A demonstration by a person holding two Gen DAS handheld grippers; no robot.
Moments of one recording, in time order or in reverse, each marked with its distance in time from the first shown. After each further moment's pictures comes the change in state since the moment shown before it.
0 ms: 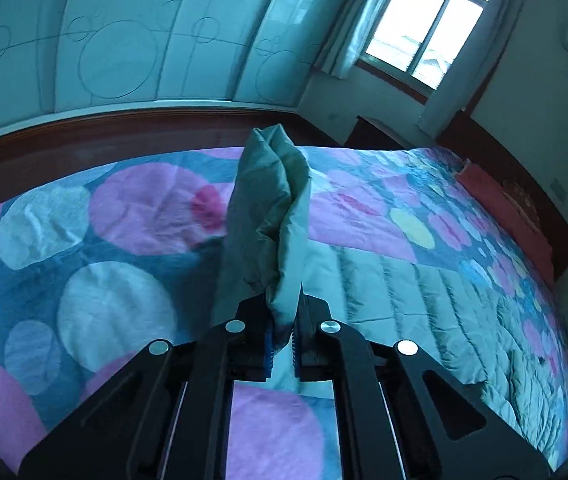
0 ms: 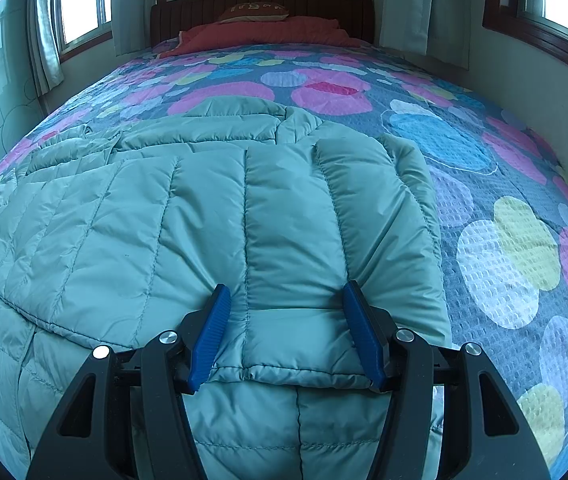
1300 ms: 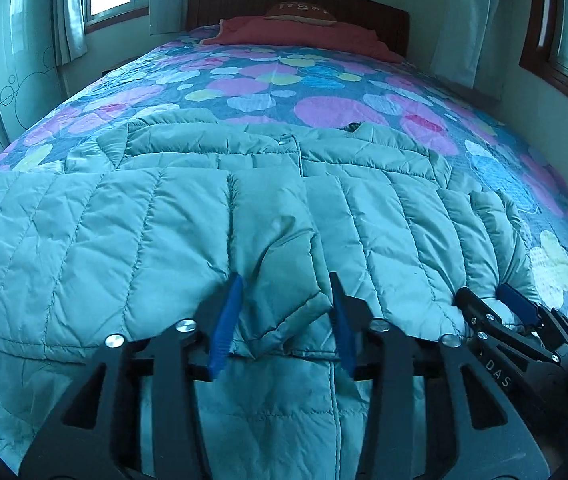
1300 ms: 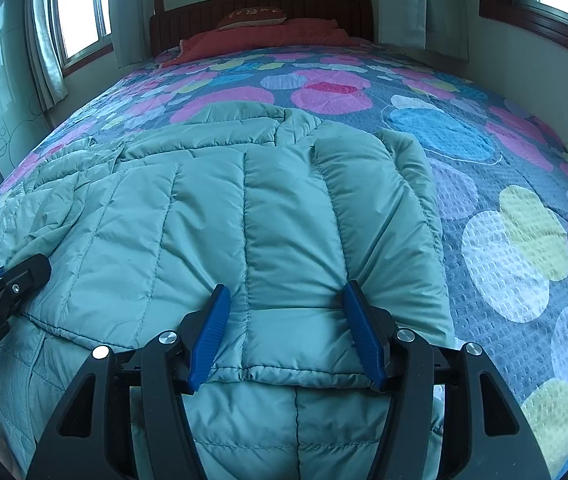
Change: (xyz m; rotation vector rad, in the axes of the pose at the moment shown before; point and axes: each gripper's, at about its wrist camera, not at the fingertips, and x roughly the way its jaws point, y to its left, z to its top) left arm 0.015 -0.355 -0.219 0.720 0.281 -0.377; right arm 0.004 -0.004 0.001 0.048 -0.018 0.039
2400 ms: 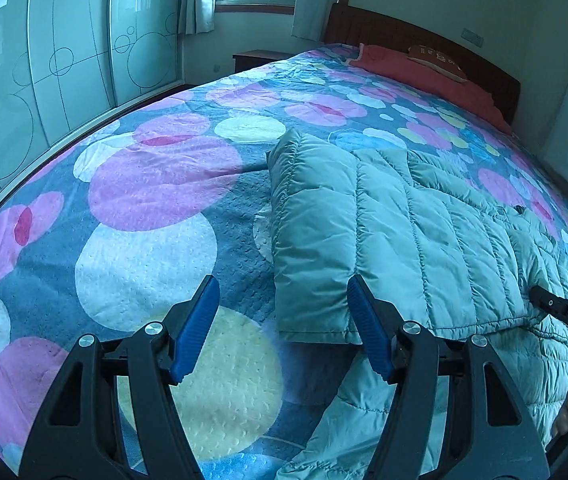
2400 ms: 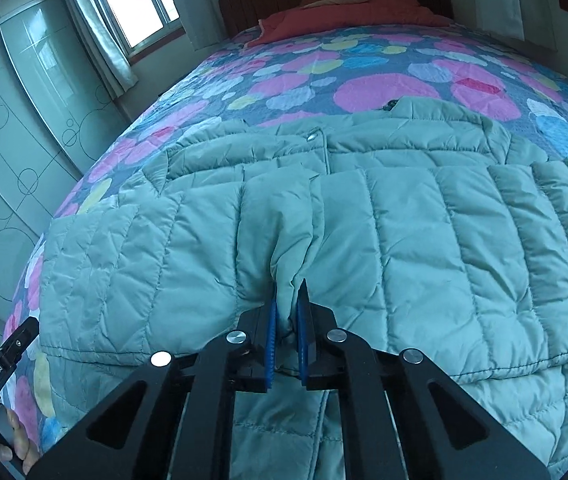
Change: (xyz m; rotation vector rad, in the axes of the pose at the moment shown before) left arm -0.088 0.233 -0.033 -0.290 -0.060 0.235; right arm -0.015 0.139 0.023 -0.005 0.068 0.301
